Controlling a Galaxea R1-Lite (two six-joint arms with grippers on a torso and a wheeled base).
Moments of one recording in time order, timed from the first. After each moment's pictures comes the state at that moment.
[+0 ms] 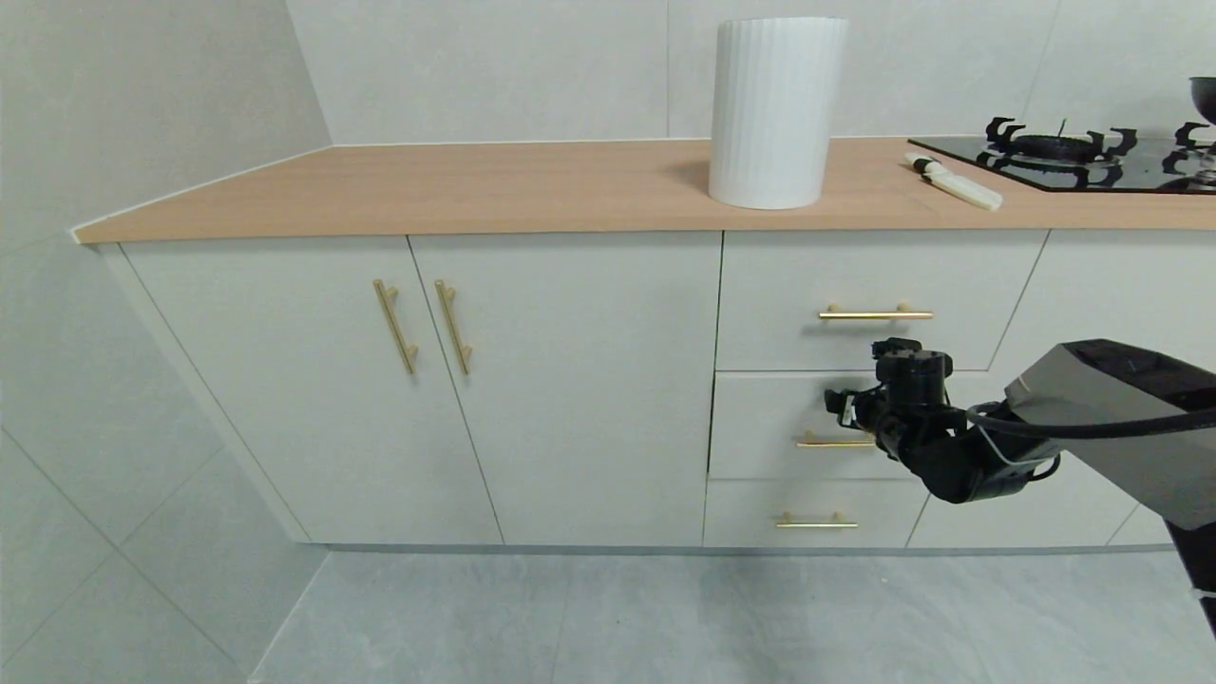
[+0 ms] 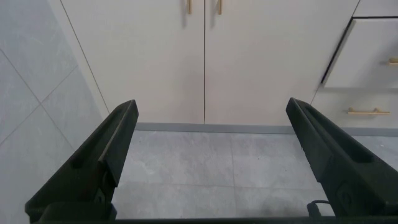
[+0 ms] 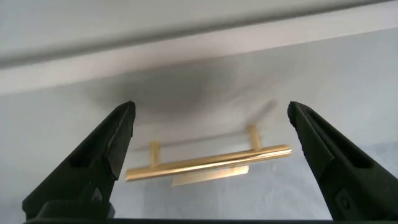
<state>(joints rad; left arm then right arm) 0.00 0.00 0.00 0.00 0.02 0.00 0.17 2.45 -1.30 -0.83 -0.31 0.21</state>
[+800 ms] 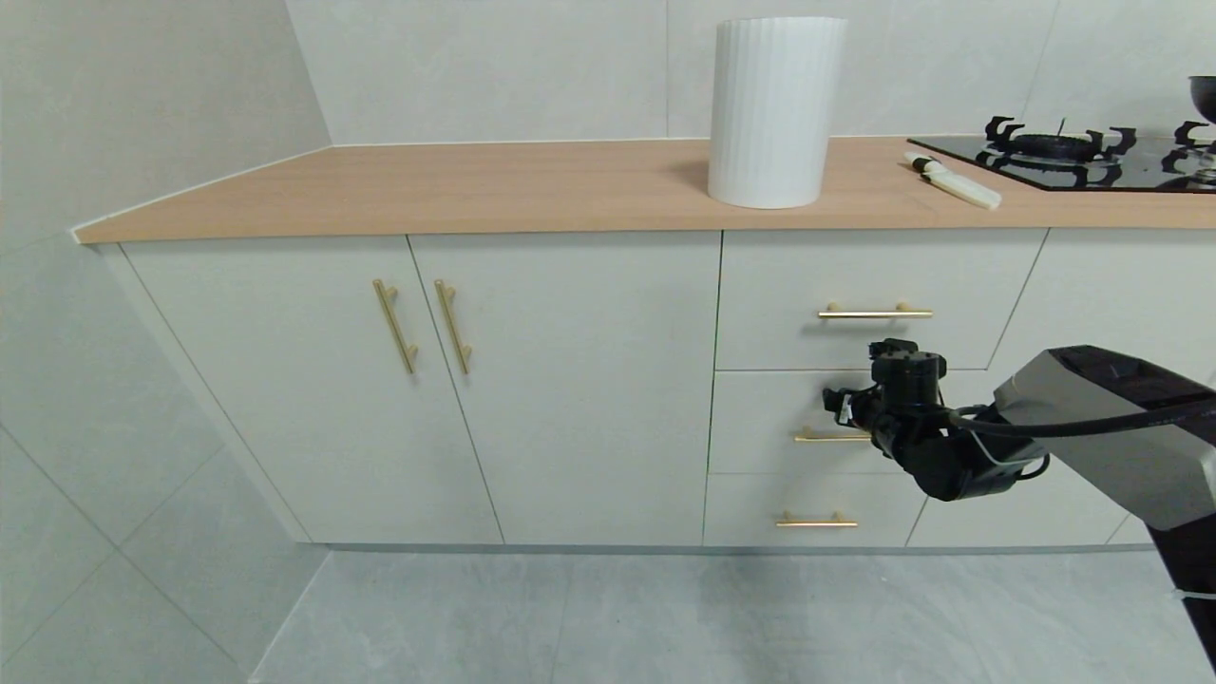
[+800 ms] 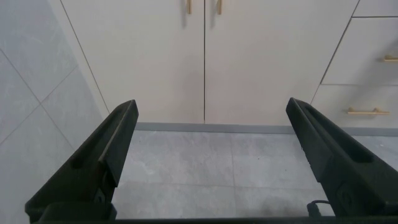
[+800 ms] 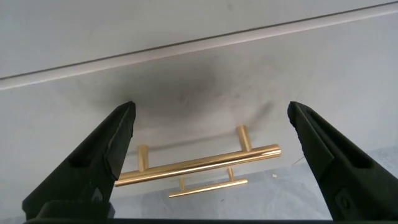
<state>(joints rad) 0.00 0.00 0.00 0.00 0.02 0.00 0.16 2.49 -1.37 -0.83 -0.31 0.21</state>
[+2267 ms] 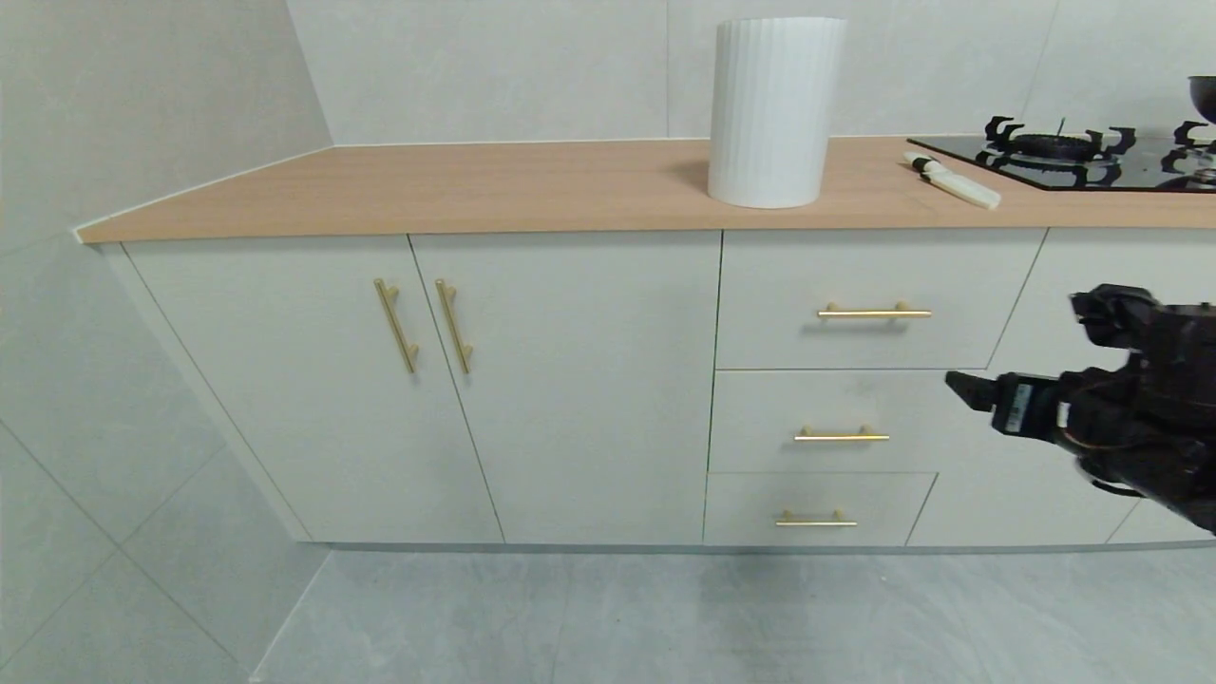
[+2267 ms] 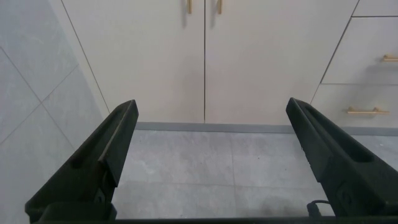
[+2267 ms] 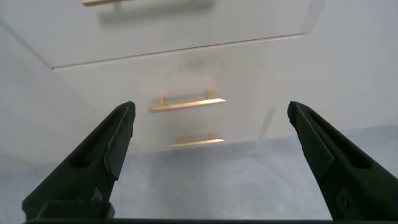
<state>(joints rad) 0.00 0.00 0.00 0.00 0.02 0.00 0.16 1.58 -0.59 -0.77 -0.24 0.14</state>
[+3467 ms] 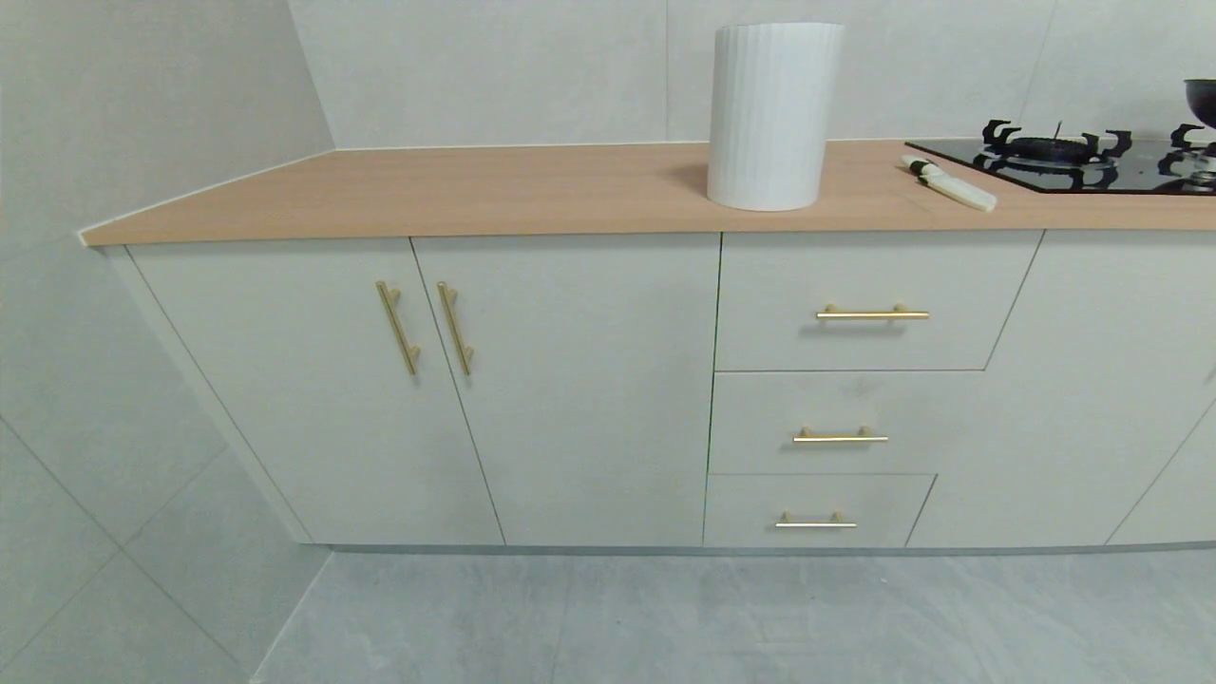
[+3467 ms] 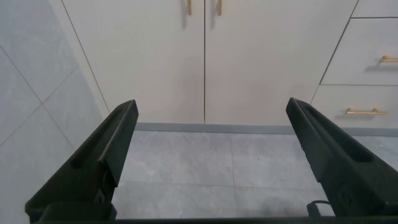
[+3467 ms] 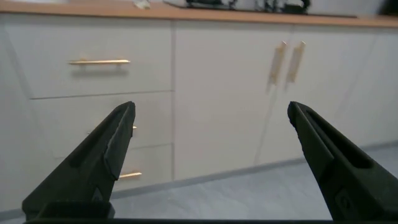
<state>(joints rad) 0.00 0.00 0.00 0.00 0.02 0.00 -0.01 0.08 -0.28 -0.04 -0.27 -0.13</state>
